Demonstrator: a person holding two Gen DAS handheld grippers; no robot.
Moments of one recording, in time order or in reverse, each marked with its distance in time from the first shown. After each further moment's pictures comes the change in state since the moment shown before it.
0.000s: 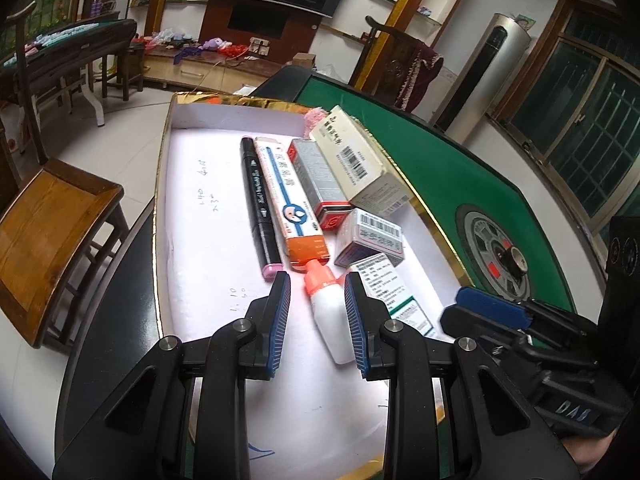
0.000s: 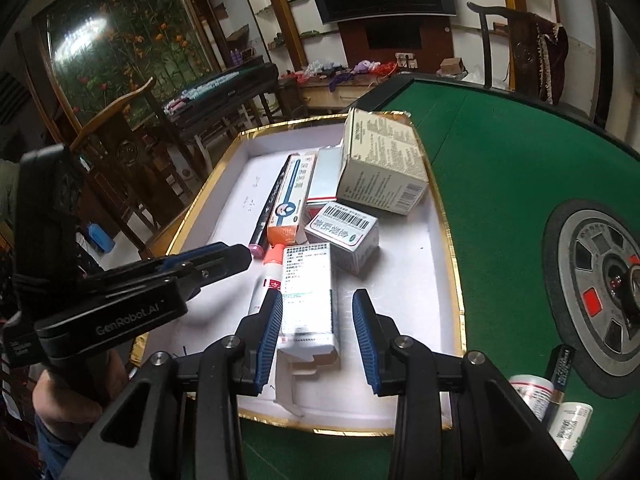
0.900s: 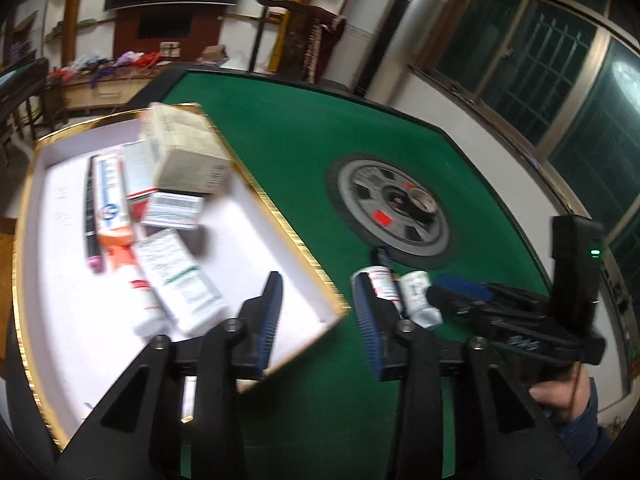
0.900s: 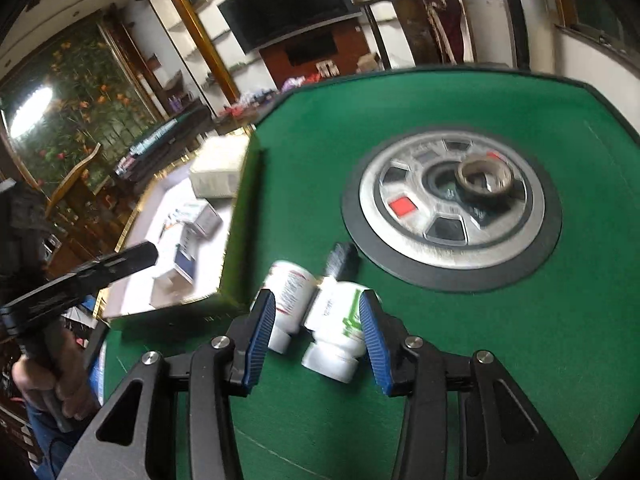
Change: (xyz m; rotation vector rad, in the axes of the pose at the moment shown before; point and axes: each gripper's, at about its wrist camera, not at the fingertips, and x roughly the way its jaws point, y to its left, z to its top) left arm 0.000 -0.136 -0.022 0.235 0.091 -0.169; right arm -0.090 -0.134 -0.079 0.245 -0.035 -0.114
